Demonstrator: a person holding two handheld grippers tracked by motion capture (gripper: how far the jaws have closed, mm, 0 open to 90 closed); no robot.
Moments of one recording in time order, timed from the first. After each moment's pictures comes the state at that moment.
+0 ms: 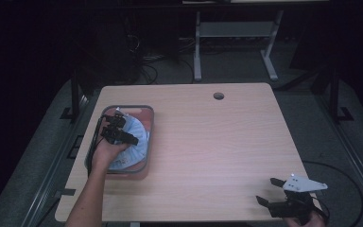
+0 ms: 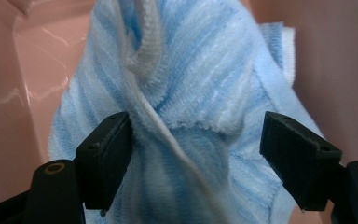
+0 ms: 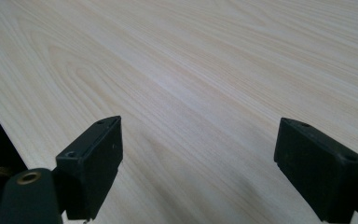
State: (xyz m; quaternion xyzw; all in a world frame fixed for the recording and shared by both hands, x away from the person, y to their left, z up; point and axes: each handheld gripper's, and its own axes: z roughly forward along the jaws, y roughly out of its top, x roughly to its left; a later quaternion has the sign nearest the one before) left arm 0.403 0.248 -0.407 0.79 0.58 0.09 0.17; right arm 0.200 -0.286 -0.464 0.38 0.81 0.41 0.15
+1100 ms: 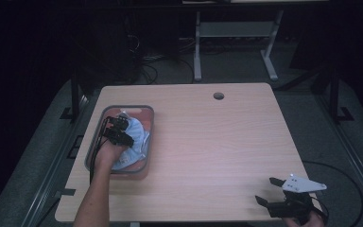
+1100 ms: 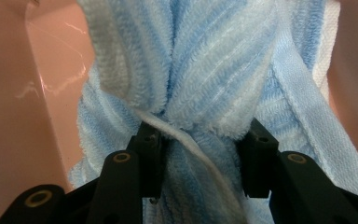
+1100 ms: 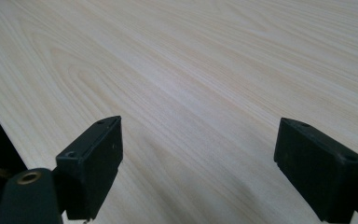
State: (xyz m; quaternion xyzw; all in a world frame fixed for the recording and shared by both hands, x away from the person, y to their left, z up) left arm 0.407 0.242 -0.418 0.80 0.57 0.12 0.12; right arm 0.199 -0.283 -0.462 0.37 0.81 0.41 0.16
